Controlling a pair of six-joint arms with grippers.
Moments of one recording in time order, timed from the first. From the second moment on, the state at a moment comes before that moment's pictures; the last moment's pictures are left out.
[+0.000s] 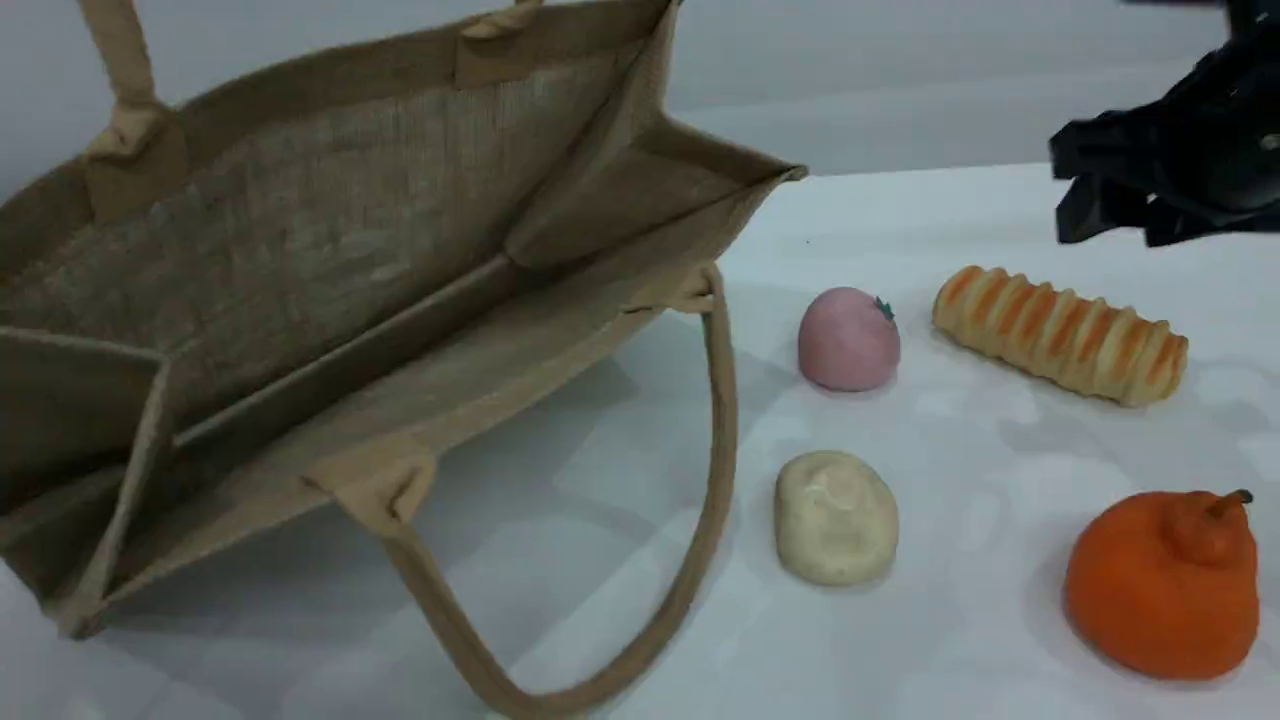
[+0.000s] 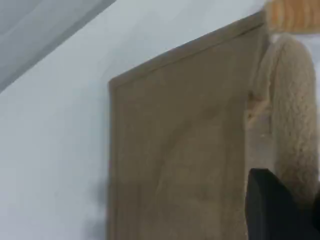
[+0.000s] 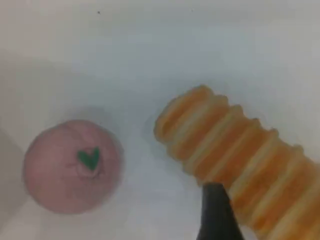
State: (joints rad) left arm -0.15 1.65 -1.75 -0.46 1.22 0.68; right arm 0.06 1.89 -0.91 1.75 0.06 -1.57
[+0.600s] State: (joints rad) left arm -0.15 1.65 -1.75 -0.53 1.22 0.67; right arm 0.06 2.11 -1.01 1.74 0.00 -1.57
